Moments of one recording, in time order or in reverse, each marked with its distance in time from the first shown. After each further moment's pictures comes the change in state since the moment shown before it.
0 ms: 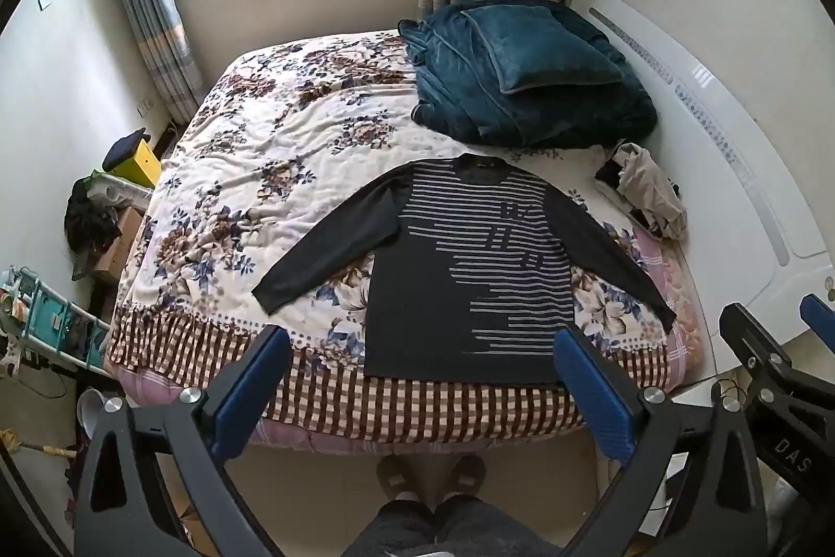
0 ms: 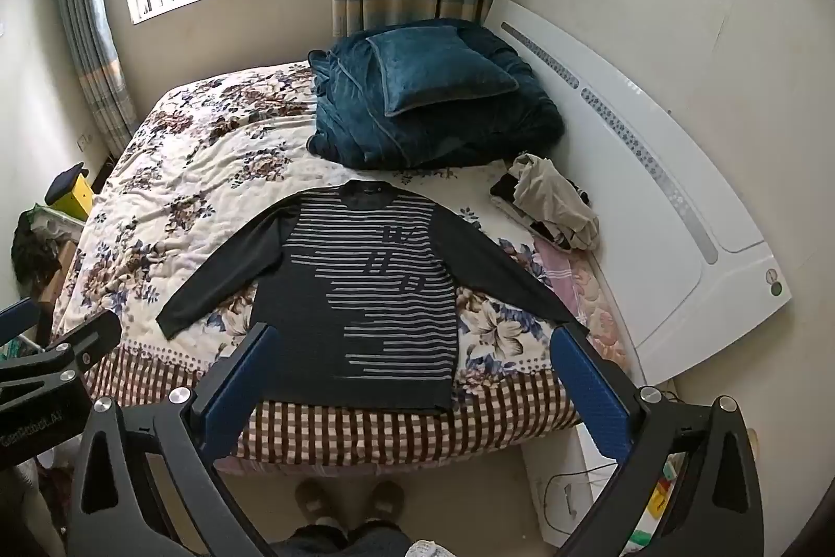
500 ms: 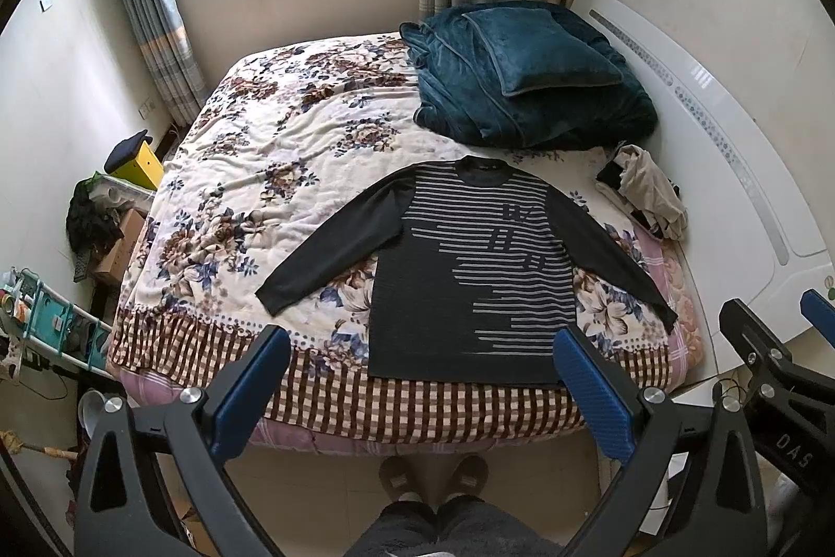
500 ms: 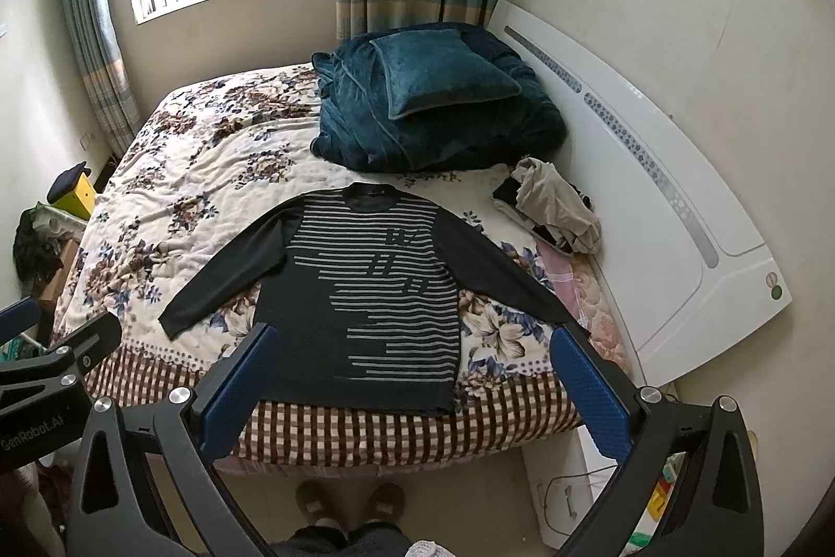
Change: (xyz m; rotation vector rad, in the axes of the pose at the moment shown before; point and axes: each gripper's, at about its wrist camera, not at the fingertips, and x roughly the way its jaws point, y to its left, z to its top) left arm -0.004 -0.002 0.000 0.006 -0.007 0.010; right arm -0.012 0.002 0.013 -0.001 -0.009 0.005
